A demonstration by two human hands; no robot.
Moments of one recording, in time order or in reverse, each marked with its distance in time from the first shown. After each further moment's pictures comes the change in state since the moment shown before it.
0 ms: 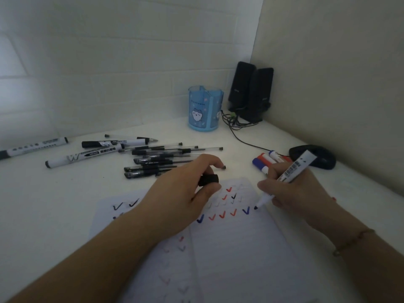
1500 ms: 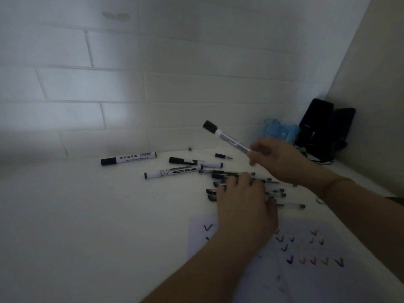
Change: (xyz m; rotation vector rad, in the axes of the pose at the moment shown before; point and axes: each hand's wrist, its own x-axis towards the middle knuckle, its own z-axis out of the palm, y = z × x) left_hand 0.005 -0.032 -0.004 0.357 0.395 -0.297; right_hand 0.121 -0.104 0.116 -0.484 -0.241 -0.507
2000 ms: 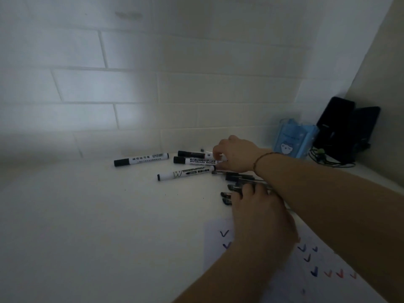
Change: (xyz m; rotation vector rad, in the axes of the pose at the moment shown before) left_hand -0.001 0.000 -0.002 0.093 -0.253 -0.068; right_hand 0.103 -0.021 0.083 -0.579 -0.272 -0.238
